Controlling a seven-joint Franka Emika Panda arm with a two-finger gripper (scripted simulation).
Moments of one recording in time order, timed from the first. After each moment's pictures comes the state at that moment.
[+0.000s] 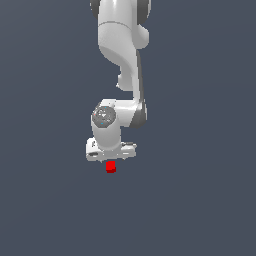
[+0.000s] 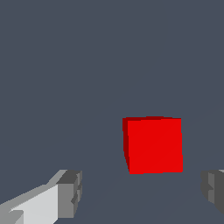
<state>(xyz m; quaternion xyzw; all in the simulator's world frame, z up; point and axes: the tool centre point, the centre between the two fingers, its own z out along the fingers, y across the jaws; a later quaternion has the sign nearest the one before) 0.047 -0.069 0.056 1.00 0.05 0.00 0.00</state>
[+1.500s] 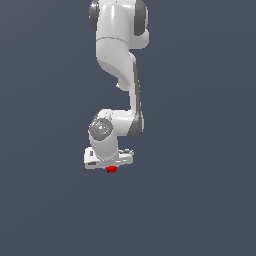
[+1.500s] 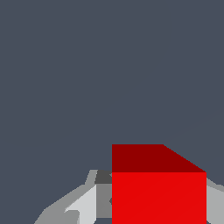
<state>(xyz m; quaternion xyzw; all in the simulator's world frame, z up) 0.067 -0.079 0.025 1.00 0.07 0.00 0.00</state>
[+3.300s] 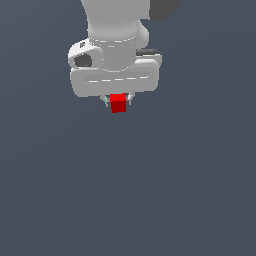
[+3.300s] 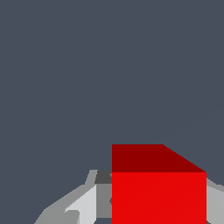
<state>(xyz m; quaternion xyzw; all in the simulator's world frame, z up) 0.021 -0.028 0.367 1.00 0.07 0.00 0.00</state>
